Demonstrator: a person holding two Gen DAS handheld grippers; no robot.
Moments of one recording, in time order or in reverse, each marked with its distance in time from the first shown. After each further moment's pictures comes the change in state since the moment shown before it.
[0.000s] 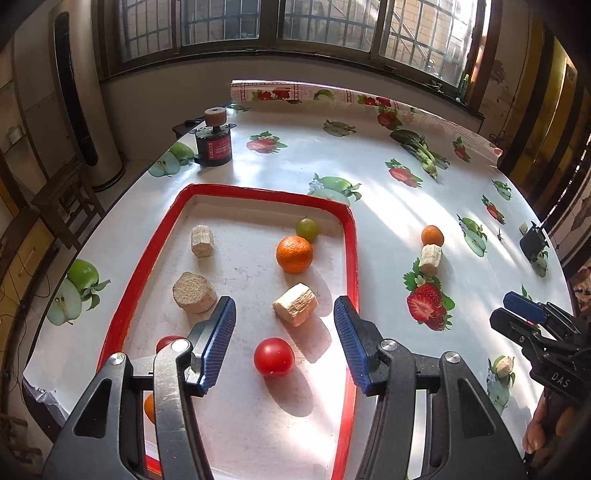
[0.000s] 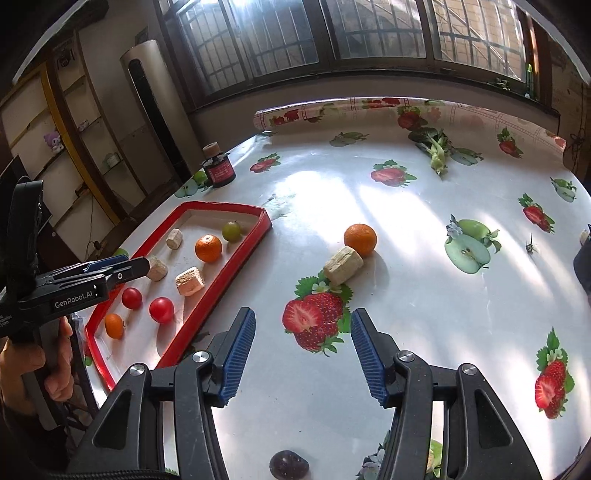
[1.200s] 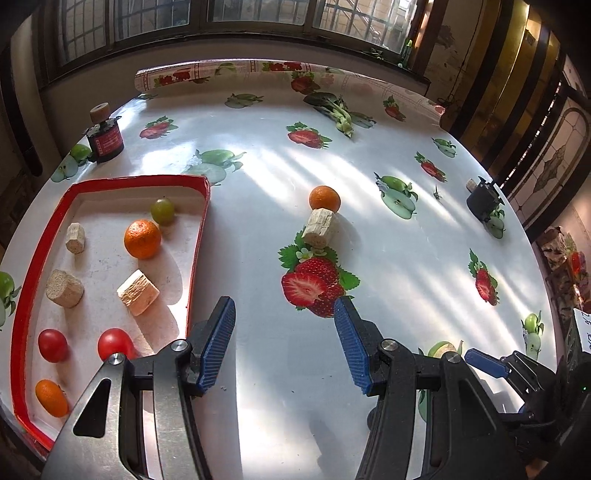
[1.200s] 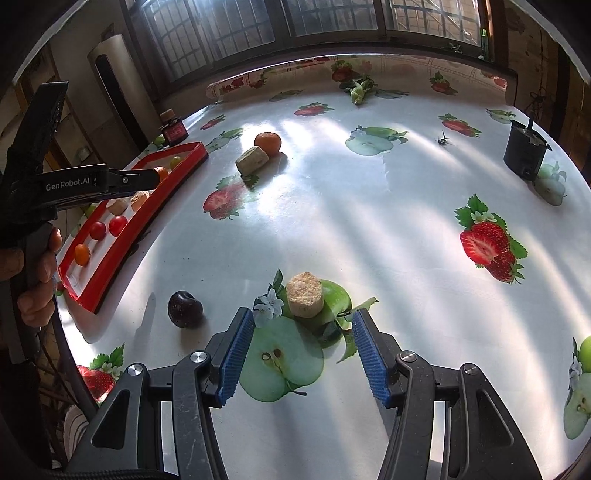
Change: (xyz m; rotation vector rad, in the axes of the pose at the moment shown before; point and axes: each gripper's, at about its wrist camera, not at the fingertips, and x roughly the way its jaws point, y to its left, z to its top) left arm 0.028 -0.110 -0.010 0.115 0.092 -0.172; right arm -0.044 -0.063 -0.103 0.066 0.081 -0.092
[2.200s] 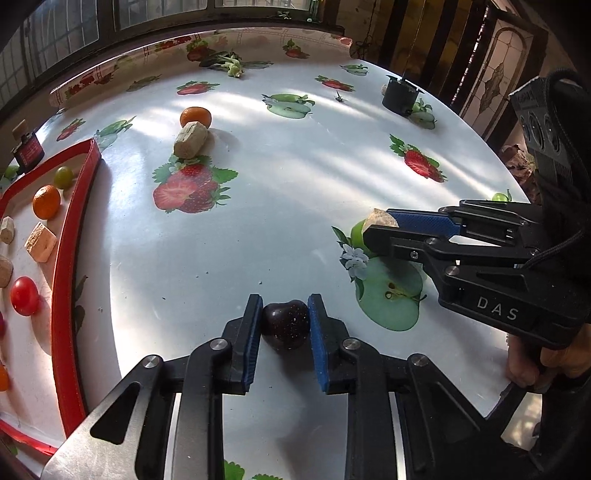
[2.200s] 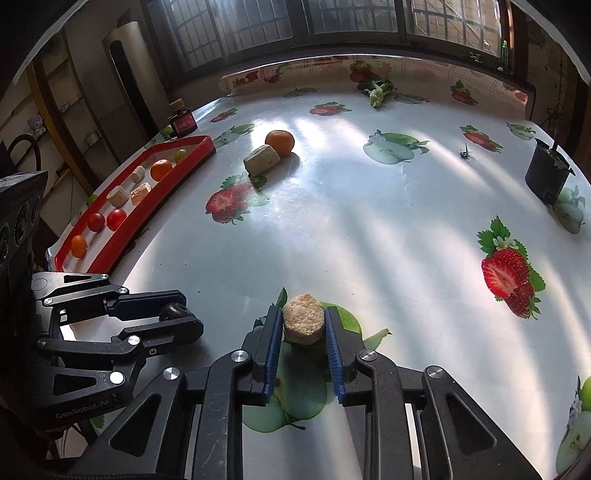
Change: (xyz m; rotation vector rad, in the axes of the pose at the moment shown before) left arm 0.008 -0.065 -0.088 0.268 0.075 -0.124; right arm 0.014 0.003 0.013 -0.064 0.000 0.018
